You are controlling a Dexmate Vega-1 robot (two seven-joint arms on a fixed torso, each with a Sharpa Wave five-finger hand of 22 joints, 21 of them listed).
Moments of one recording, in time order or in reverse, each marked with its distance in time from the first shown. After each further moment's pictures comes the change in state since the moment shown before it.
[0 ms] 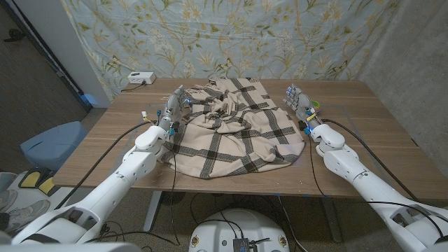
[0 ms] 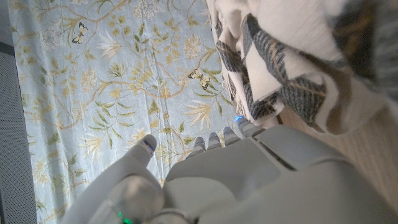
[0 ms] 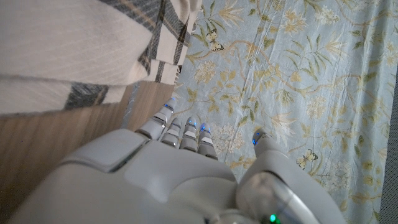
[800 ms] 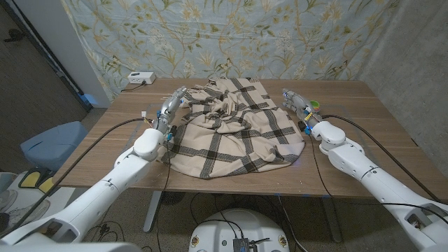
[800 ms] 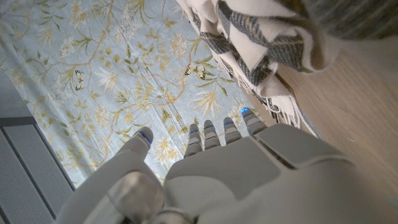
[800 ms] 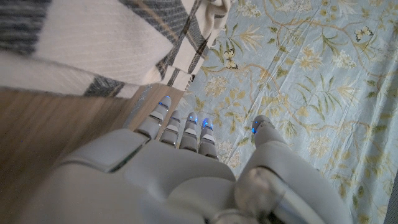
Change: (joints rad) left arm 0.118 0.129 0.019 -0.218 0.362 0.021 0.291; left_hand 0.075 -0.012 -0.006 -0.125 -0.037 0.162 -0.064 0.049 0.005 0.133 0.010 0.045 0.009 0.106 0.095 0.022 -0.005 0.024 0.142 0.003 0.000; right arm -0.047 -0.132 -0.048 -0.211 -0.154 -0.170 -0.122; right_hand 0.137 -0.019 0.057 -0.109 -0.030 0.073 -0.059 0.019 0.000 0.062 0.009 0.008 0.005 0.094 0.079 0.012 -0.005 -0.002 0.127 -0.005 0.005
